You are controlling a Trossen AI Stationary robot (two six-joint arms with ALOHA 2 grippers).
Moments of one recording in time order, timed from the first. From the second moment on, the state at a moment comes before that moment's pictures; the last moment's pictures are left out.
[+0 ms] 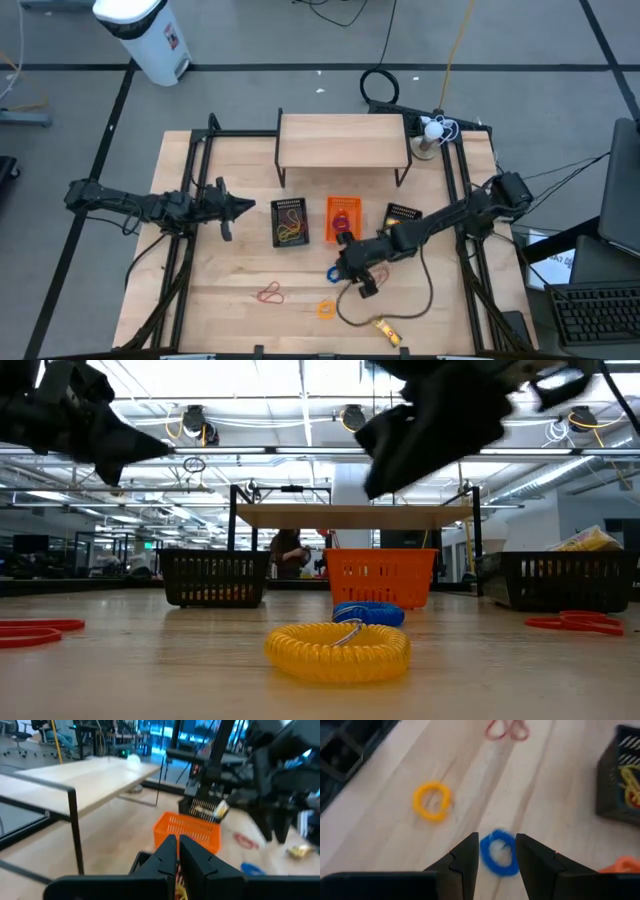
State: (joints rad) left arm -0.18 0.31 0.12 0.12 -0.40 -0.19; right arm 0.31 1.71 1.08 -0.16 -0.06 -0.05
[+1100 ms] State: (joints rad) left arm -0.18 0.31 0.12 0.15 -0.39 -0.18; right arm 0.27 1.87 1.19 -0.30 -0.08 -0.12
